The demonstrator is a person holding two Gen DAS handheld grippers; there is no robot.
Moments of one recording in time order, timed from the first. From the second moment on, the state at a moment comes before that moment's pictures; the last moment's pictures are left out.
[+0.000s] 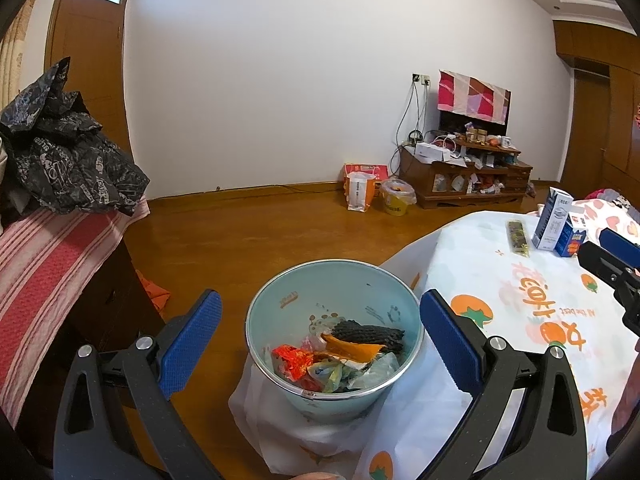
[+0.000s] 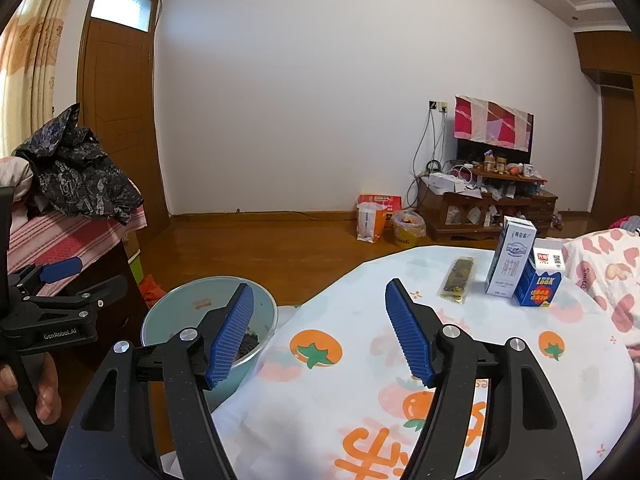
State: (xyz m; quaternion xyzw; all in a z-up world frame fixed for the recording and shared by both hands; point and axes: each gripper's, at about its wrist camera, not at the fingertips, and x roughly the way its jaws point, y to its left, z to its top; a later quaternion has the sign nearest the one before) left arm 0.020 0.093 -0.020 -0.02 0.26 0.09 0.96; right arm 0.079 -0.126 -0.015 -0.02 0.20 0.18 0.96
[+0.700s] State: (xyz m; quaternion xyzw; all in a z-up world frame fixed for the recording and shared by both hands) left arm 0.021 0.090 -0.022 0.00 0.26 0.09 0.96; right arm 0.081 -0.127 -0.020 -0.02 0.21 0.18 0.96
